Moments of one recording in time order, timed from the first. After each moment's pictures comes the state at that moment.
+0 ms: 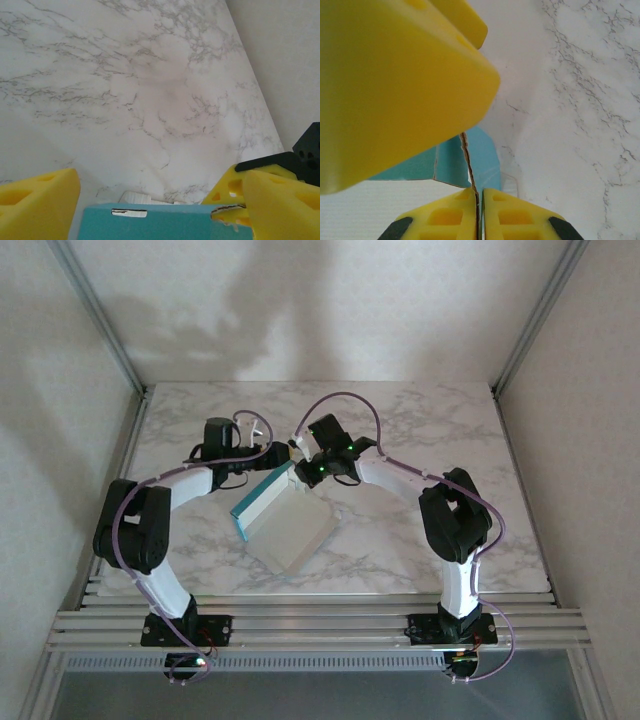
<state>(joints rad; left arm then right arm) -0.18 1.74 0.97 0.16 0.72 -0.43 0.73 1.94 1.48 -0.42 -0.24 -0.04</state>
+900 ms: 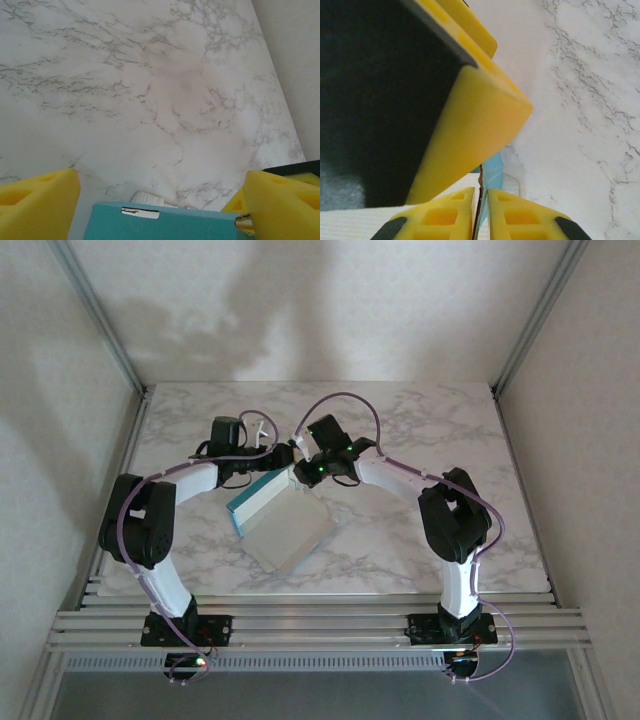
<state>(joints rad) -0.20 1.78 1.02 0.07 0.67 -0.40 0.73 1.94 1.48 -0.42 -0.24 -0.01</state>
